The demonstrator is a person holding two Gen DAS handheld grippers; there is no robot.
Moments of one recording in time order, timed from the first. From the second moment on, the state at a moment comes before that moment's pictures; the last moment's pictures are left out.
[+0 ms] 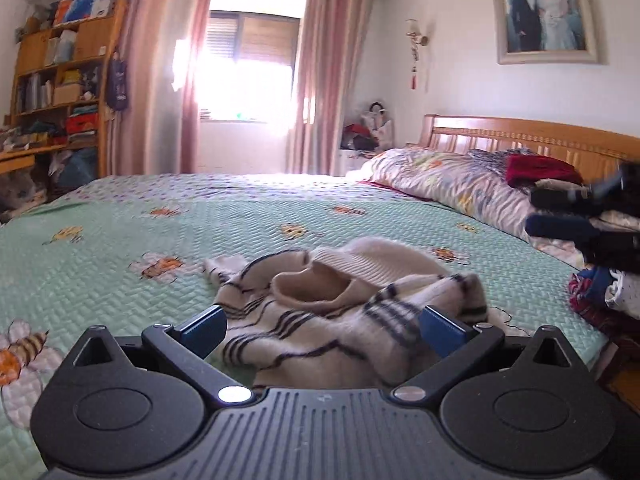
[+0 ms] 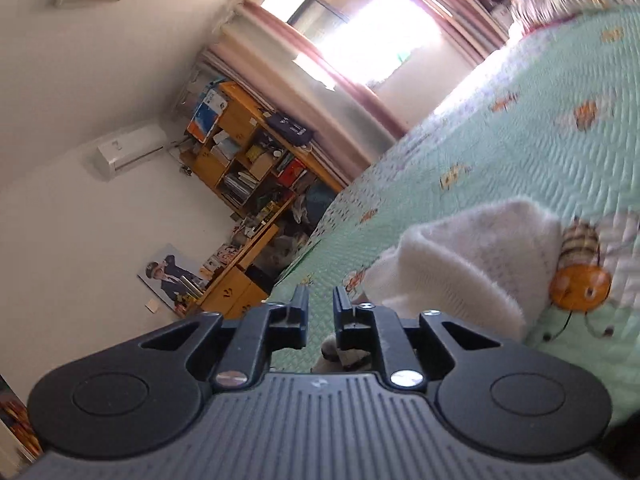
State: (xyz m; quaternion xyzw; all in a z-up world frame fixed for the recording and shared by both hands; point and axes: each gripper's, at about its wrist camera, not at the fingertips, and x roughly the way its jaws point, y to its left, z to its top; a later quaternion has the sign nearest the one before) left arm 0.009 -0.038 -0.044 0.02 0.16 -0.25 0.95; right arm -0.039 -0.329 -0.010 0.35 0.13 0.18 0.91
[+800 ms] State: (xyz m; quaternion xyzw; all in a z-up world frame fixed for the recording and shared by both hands) left arm 0.068 -0.102 -0.132 0.10 0.27 -0.34 0.90; right arm 0.080 -0.261 -0.042 -0.04 0.29 0.13 0.95
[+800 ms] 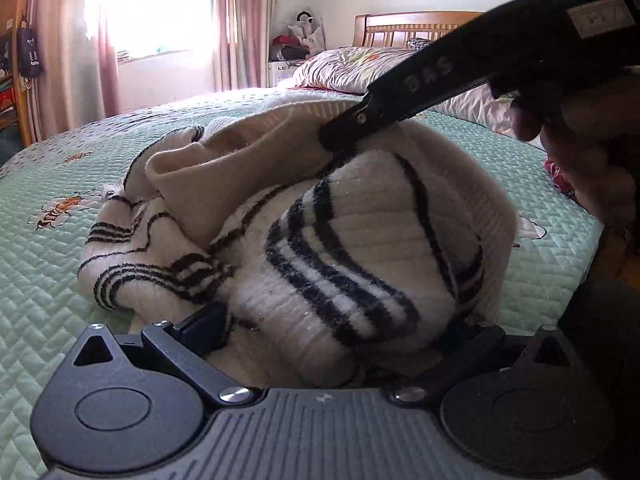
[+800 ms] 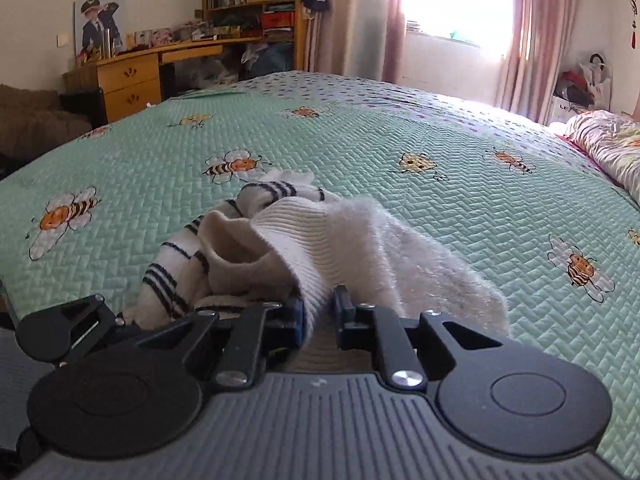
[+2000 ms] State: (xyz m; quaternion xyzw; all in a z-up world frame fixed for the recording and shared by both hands) left arm 0.034 -0.055 -0.075 0.04 0.22 -0.32 0.92; right arm 0.022 -0.380 -0.052 0.16 0.13 -0.21 0.96
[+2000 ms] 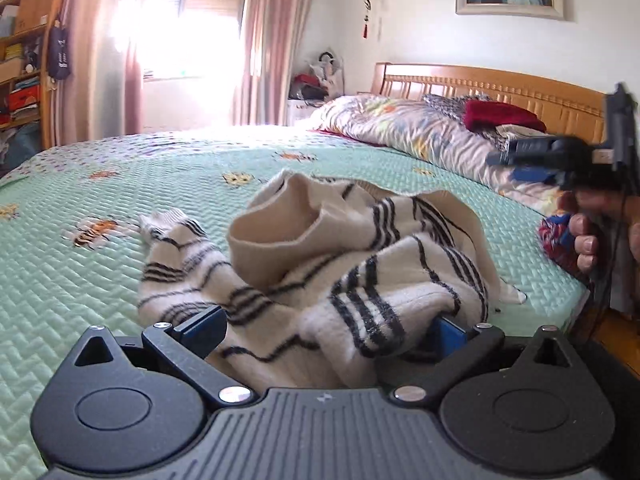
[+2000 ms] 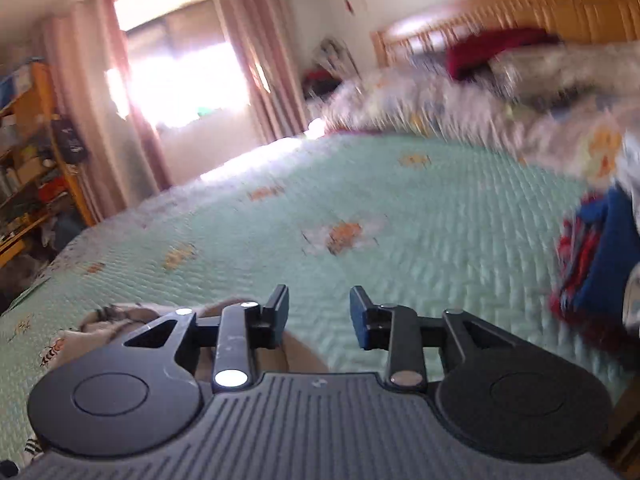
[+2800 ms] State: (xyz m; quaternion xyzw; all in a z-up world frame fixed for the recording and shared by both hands) left arm 0.010 0.003 -0.062 0.02 0.23 -0.26 0.94; right arm 0.126 -0.200 -0.107 -0.09 0.28 -0.10 0.95
